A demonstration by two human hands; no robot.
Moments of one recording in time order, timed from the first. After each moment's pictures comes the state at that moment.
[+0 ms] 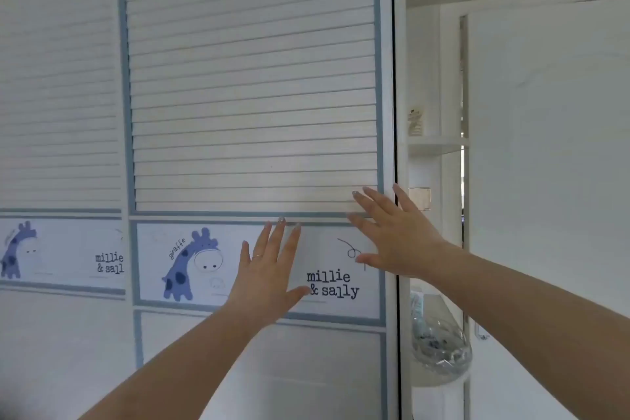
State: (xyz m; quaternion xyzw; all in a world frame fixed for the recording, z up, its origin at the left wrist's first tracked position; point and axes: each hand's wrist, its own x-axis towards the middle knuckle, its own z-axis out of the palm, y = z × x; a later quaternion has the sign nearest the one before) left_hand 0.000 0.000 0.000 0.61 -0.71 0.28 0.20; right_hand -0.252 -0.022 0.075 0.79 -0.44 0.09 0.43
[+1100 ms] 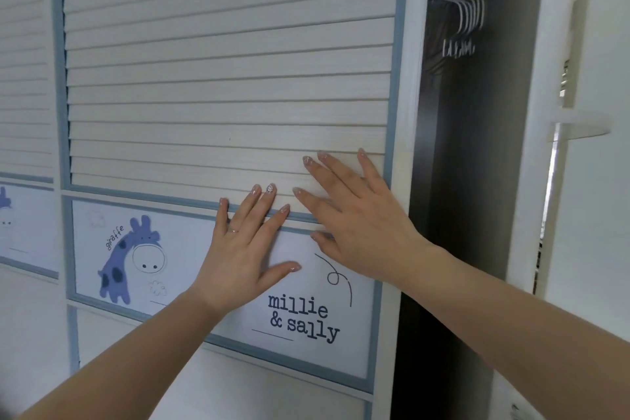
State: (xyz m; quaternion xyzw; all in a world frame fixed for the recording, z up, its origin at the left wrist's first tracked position) left_hand 0.080 -0.145 0.012 0.49 -0.69 0.43 0.31; right_hand -0.138 -0.150 0.087 0.78 -0.25 0.28 0.50
